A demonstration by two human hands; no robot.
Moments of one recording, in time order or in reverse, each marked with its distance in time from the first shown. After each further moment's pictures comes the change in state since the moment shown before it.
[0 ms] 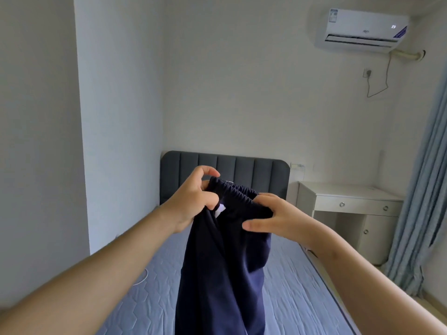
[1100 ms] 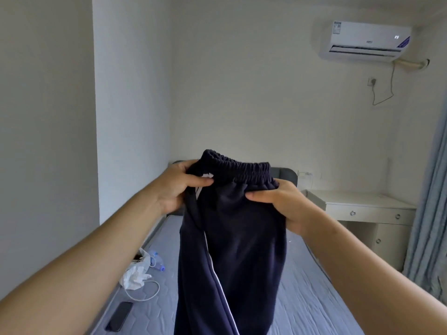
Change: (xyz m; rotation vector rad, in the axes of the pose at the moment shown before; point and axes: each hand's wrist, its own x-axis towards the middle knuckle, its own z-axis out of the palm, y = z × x) left_hand 0.011 0.038 -0.089 -0.215 0.004 0.008; right_hand 0.058 -0.060 0.025 0.812 0.194 0.101
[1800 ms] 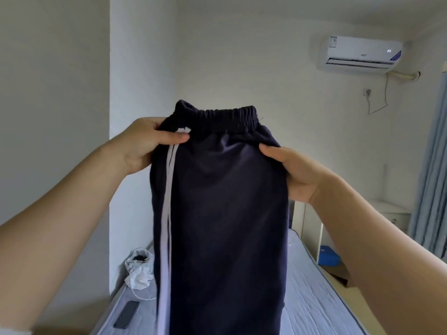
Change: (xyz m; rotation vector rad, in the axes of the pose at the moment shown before) left_hand -0.062 0.109 -0.044 0.243 0.061 0.180; right_hand -0.034 -0.078 0.044 0.125 -0.242 0.039
